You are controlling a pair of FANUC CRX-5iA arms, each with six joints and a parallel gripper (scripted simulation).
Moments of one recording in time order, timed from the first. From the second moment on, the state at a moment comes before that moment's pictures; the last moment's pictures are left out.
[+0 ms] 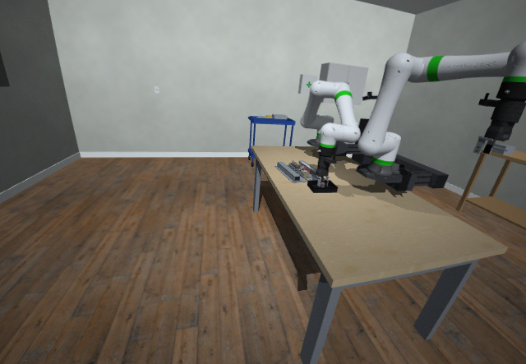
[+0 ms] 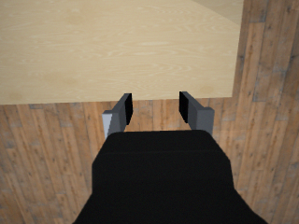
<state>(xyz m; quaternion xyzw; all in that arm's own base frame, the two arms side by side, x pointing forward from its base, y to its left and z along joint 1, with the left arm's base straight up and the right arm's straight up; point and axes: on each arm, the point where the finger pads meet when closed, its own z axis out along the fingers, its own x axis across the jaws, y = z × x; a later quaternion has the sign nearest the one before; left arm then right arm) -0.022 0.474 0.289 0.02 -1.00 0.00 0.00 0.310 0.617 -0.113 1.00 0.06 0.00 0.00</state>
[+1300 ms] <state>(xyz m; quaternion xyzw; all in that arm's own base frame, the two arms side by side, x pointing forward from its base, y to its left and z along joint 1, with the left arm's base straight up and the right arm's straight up) -0.022 0.474 0.289 0.02 -1.00 0.00 0.00 0.310 0.617 -0.107 1.00 0.06 0.00 0.00</state>
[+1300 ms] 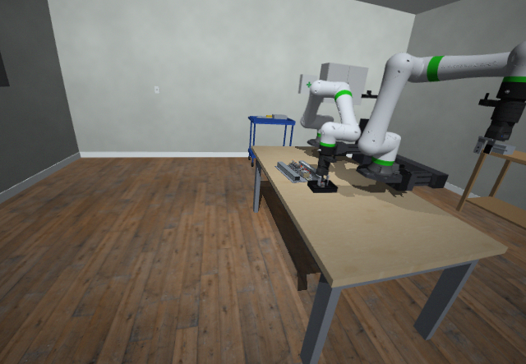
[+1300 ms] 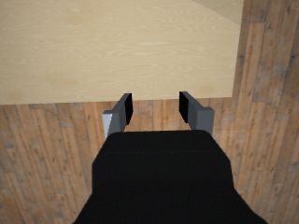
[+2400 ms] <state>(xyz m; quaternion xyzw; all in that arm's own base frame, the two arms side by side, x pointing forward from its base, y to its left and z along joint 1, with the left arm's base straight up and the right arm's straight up) -0.022 0.474 0.289 0.02 -1.00 0.00 0.00 0.310 0.617 -0.094 1.00 0.06 0.00 0.00</state>
